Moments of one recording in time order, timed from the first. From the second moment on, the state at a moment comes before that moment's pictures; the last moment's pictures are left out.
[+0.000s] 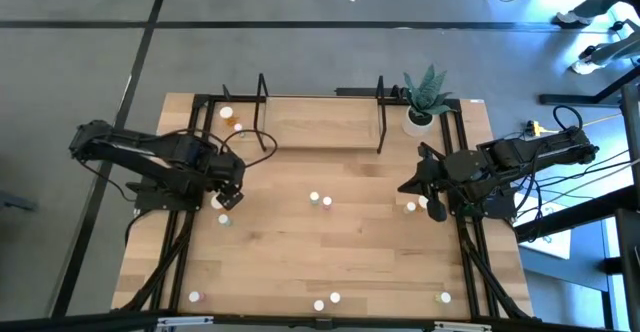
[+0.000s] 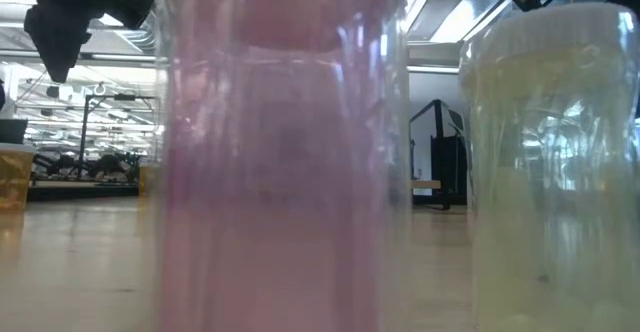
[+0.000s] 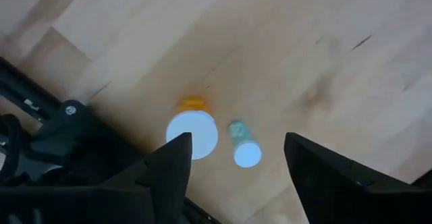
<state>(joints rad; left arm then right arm) -0.13 1.06 0.98 -1.35 0.02 -0.99 0.29 0.81 0.89 -0.69 0.14 0.25</state>
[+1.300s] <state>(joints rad) -0.13 1.15 0.76 -1.27 0.09 -1.02 0.29 0.81 0.89 -0.69 0.14 0.25</state>
